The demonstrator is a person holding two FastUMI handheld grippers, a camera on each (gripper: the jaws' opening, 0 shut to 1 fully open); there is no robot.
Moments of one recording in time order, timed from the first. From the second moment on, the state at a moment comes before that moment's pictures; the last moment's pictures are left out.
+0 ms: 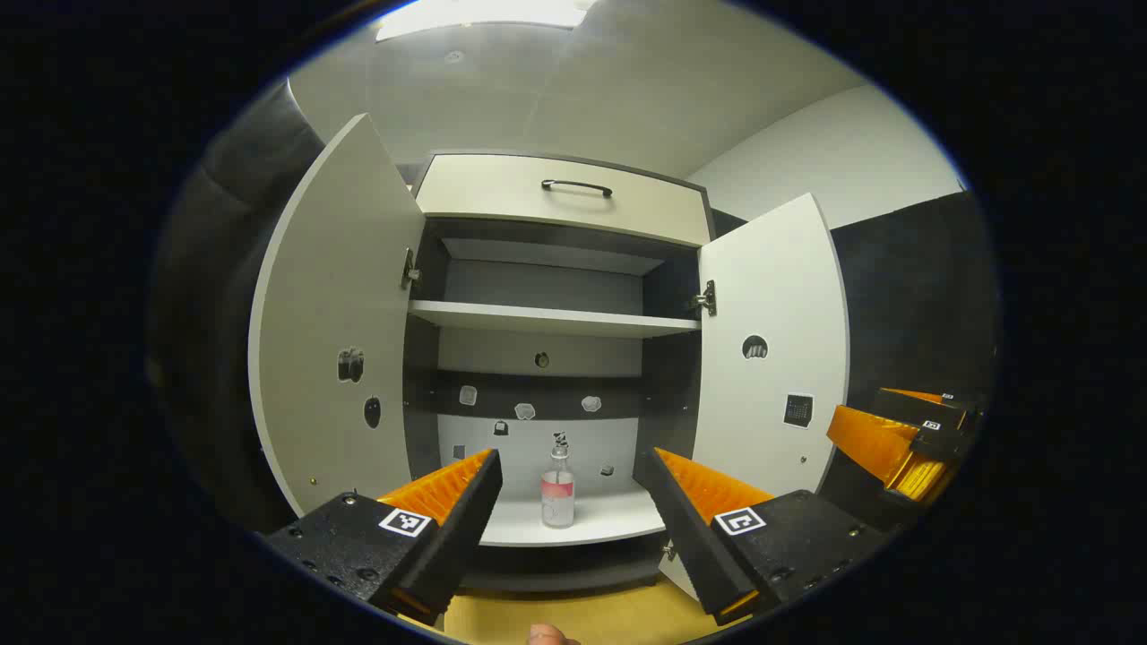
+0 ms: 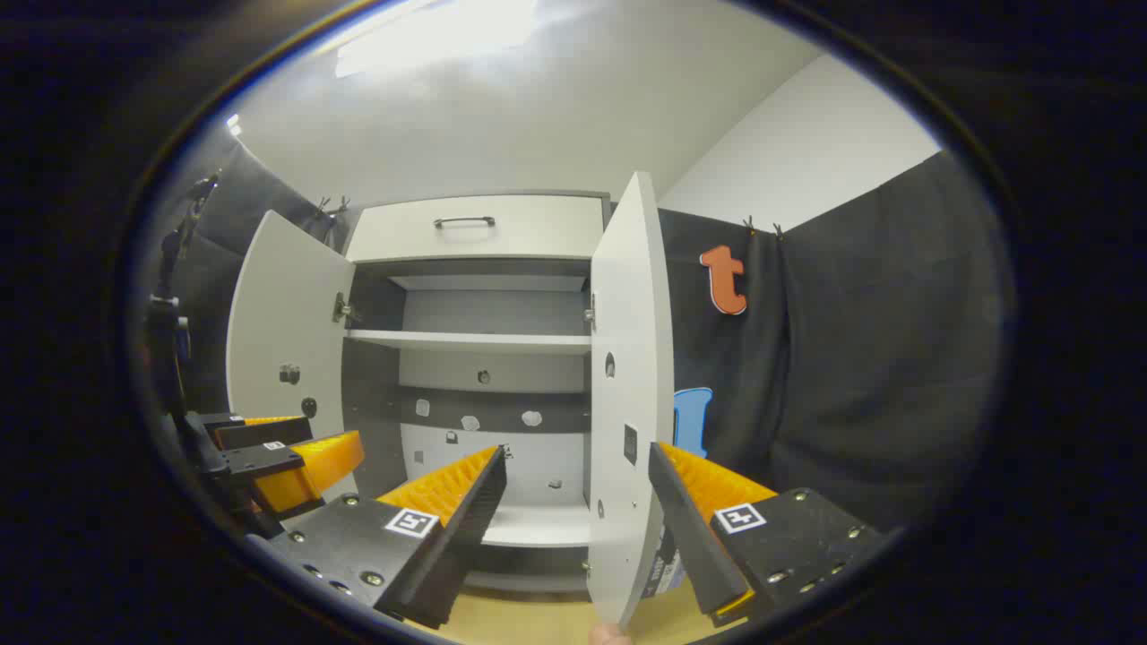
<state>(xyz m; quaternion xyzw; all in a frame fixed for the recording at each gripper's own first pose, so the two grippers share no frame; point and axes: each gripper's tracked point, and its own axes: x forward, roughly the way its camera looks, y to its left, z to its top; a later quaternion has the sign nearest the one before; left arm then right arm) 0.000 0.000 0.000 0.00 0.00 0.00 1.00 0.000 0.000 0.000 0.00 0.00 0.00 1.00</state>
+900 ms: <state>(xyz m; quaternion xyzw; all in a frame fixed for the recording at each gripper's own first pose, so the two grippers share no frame) -0.006 -0.017 -0.013 0.00 0.02 0.02 1.00 0.000 -0.026 0.001 0.00 0.00 0.01 1.00</state>
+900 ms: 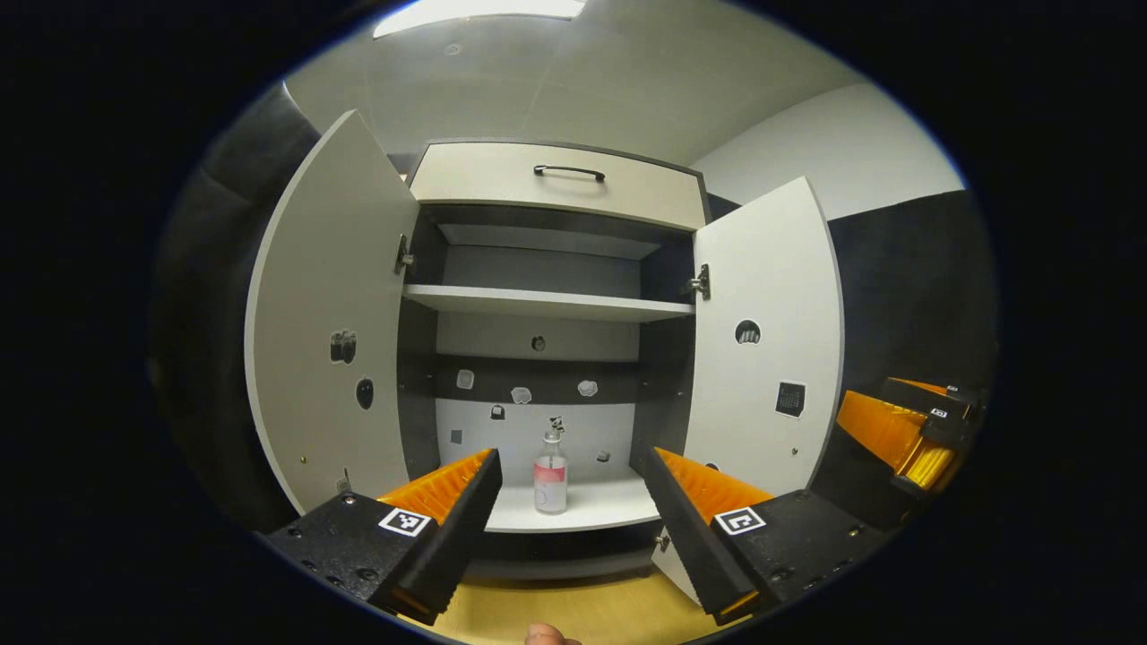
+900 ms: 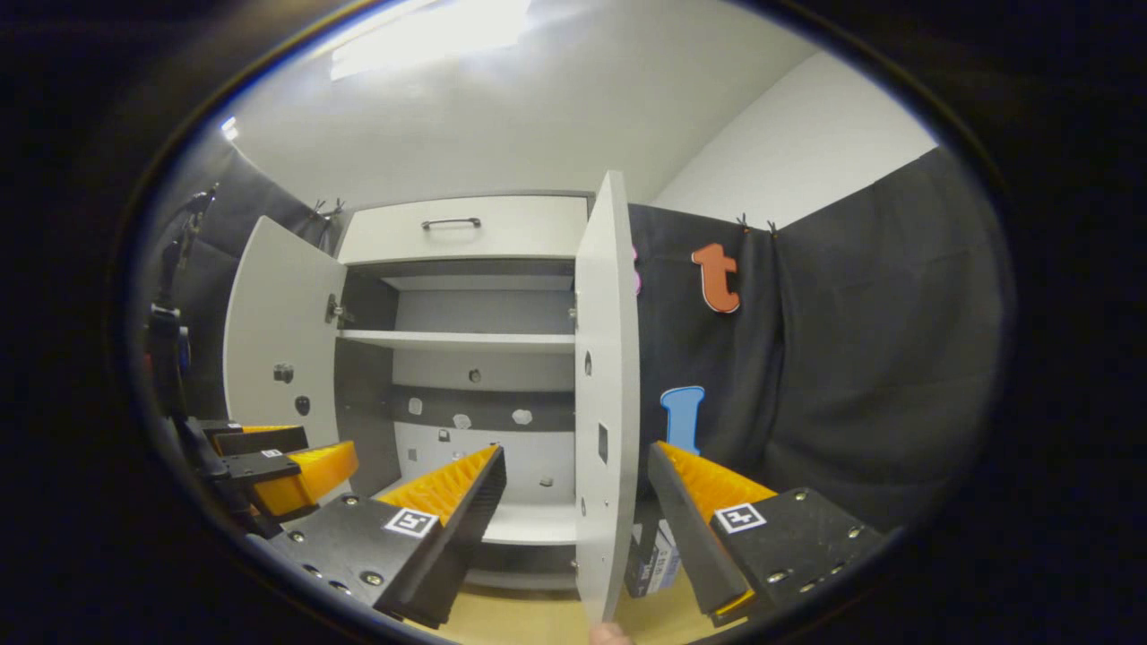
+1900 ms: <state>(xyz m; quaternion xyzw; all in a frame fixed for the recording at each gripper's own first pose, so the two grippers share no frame) 0.117 0.006 -0.103 -0.01 0.09 0.04 1.00 0.030 -0.056 0.003 -0.01 -0.02 -0.03 1.00</state>
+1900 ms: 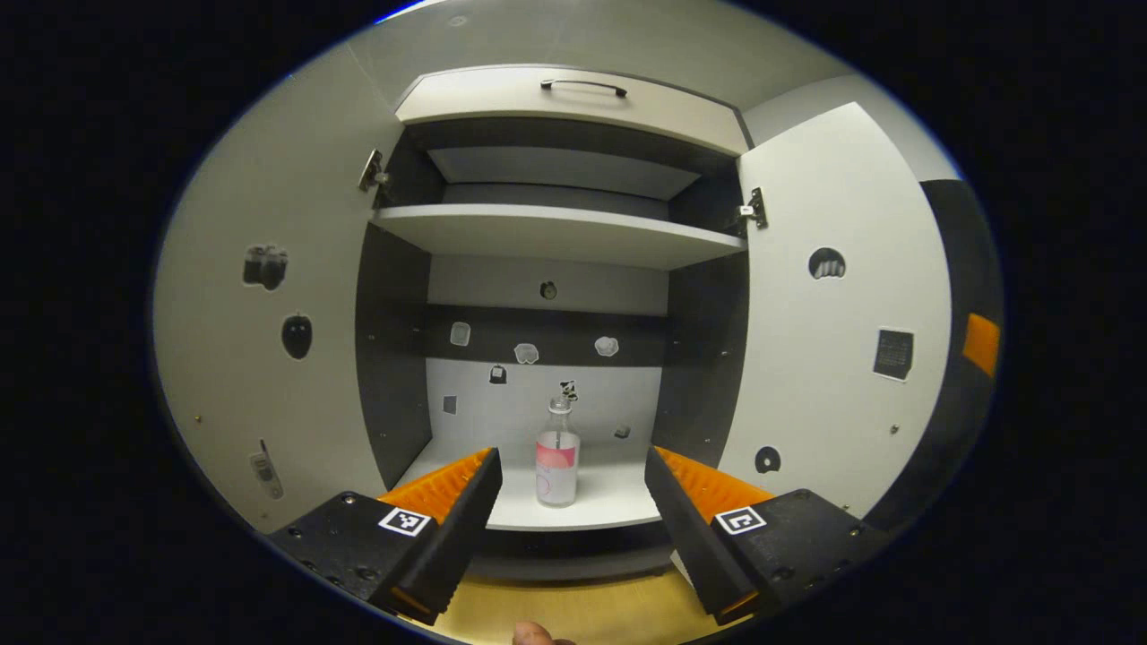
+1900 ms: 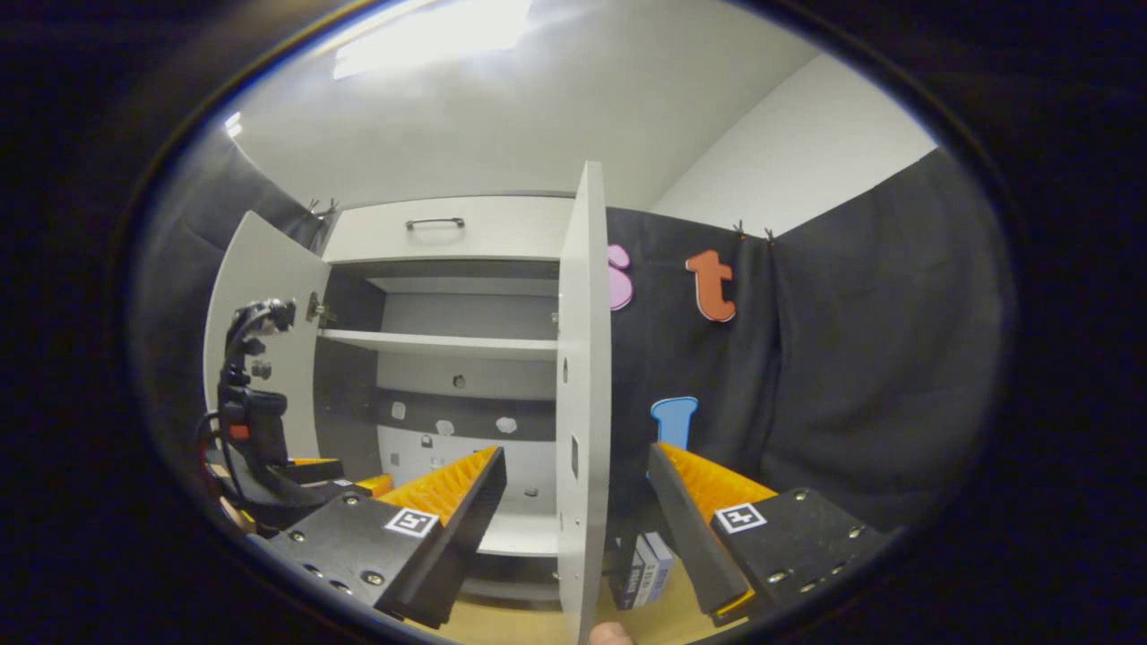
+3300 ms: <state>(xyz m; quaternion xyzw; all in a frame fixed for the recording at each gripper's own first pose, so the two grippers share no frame) 0.324 0.050 -0.287 0.01 0.19 0.02 0.98 0.027 -0.117 -0.004 -0.01 0.01 -0.23 0.97</state>
